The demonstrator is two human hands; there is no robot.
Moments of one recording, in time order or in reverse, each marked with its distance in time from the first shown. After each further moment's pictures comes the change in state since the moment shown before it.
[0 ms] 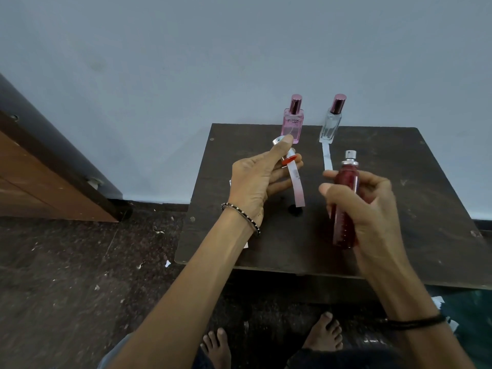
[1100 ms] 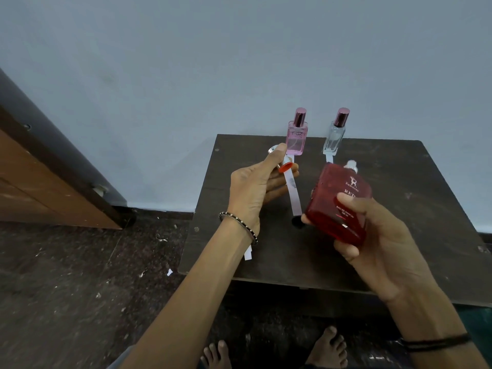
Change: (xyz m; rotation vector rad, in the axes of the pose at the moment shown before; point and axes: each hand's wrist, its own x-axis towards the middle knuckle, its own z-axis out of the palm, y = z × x) left_hand 0.005 0.005 -0.007 0.049 0.046 0.032; right_hand -0.007 -0.015 -0.008 0.434 -0.327 0.269
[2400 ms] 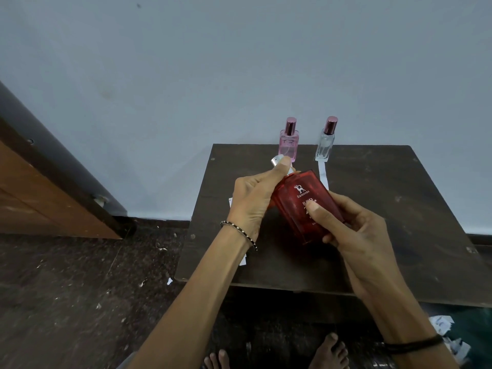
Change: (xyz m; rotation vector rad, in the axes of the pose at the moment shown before) left_hand -0.005 -0.009 0.005 0.172 -0.103 0.131; right_hand 0.010 0.018 -0.006 -0.409 0.197 -0.274
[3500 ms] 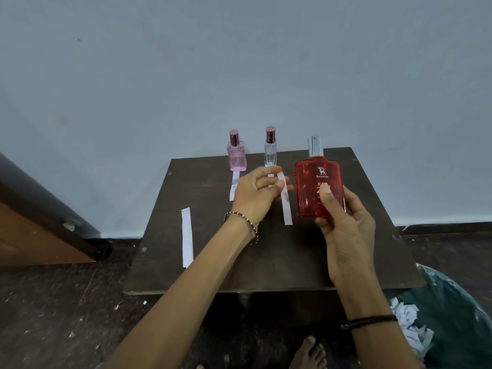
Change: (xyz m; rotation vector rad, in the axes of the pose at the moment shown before) left_hand 0.022 -0.028 0.084 0.271 -0.044 0.123; right_hand 0.016 -0.002 -0.064 0.409 0.379 -0.044
